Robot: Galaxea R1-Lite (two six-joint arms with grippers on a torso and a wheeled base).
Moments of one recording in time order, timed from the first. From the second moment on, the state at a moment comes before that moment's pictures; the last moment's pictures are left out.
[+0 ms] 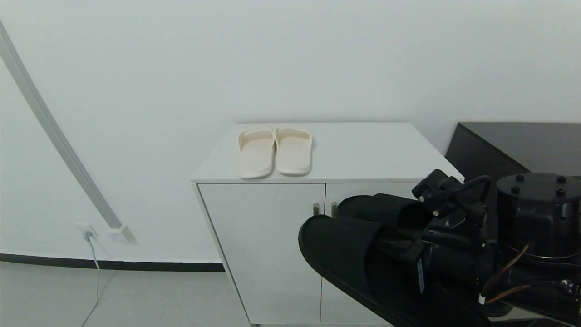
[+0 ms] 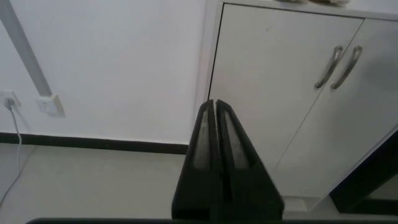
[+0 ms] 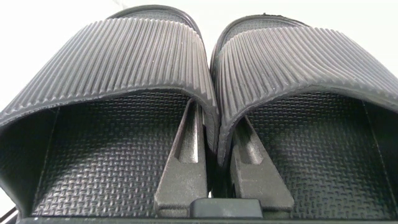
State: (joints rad) left arm 0.00 0.00 0.00 0.00 0.04 -0.09; right arm 0.79 1.50 -0.64 -0.57 0.00 0.03
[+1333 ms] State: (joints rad) left arm 0.00 0.00 0.00 0.00 0.04 -0.07; right arm 0.79 1.51 -0.63 -0.57 0.00 0.02
